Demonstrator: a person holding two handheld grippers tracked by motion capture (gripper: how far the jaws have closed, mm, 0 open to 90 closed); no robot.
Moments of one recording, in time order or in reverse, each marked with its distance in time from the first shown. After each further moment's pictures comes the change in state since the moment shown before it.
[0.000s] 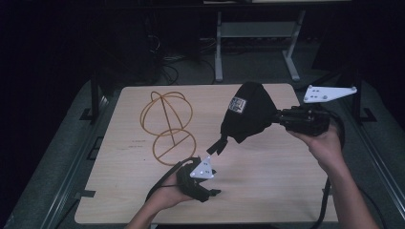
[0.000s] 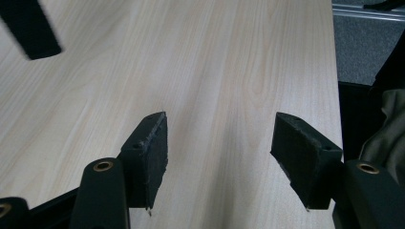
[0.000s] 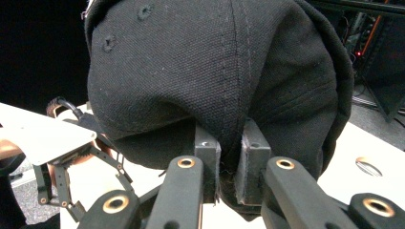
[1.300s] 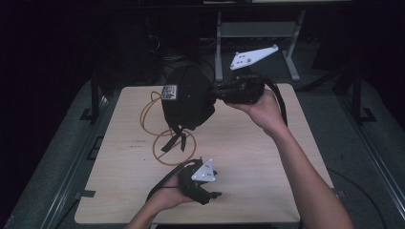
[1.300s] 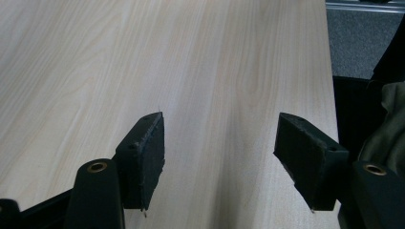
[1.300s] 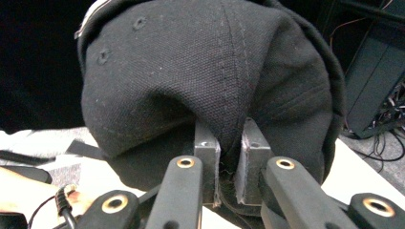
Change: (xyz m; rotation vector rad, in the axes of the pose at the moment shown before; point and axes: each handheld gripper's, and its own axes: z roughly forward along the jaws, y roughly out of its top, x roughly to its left) left arm -0.003 0.001 0.002 0.011 -0.011 0.046; right arm 0.035 0.107 0.121 0.062 0.172 -0.125
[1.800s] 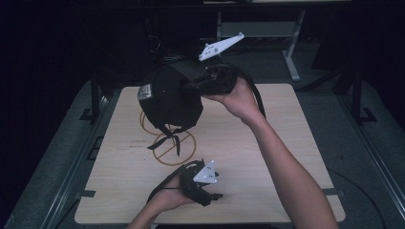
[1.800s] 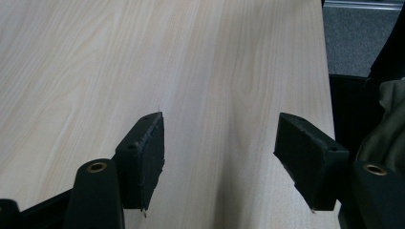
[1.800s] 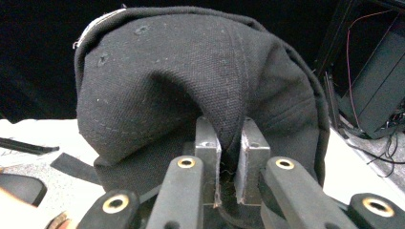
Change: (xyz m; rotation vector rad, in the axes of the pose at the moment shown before) left arm -0.002 0.001 0.003 0.015 -0.007 0.032; right arm -0.001 0.036 0.048 0.058 0.025 -0.024
